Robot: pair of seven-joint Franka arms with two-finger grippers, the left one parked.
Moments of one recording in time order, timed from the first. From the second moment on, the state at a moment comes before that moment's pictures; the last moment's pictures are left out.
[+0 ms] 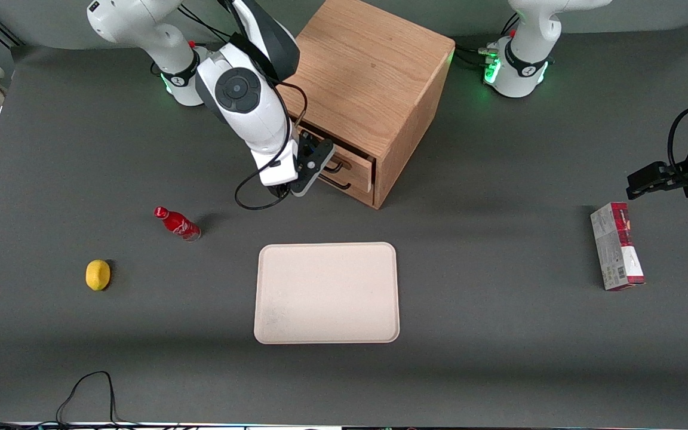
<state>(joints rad) 0.73 0.24 -0.06 -1.83 0.16 2.08 -0.34</state>
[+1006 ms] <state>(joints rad) 0.55 0.40 -0.06 -1.60 0.16 1.94 -0.48</state>
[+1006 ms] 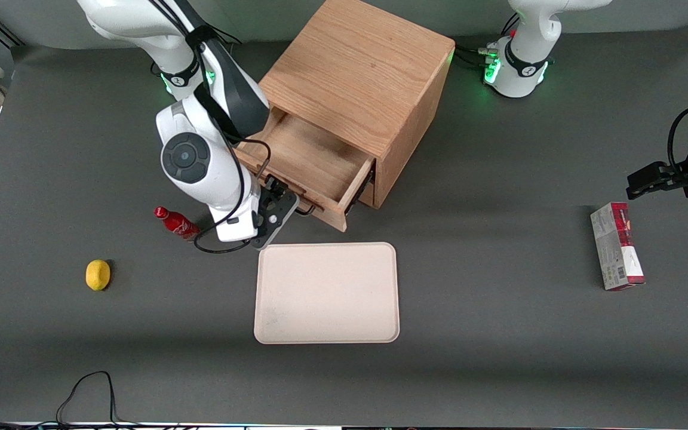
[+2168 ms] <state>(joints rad) 0.41 0.52 -0.07 -1.45 0.16 1.93 -0.49</state>
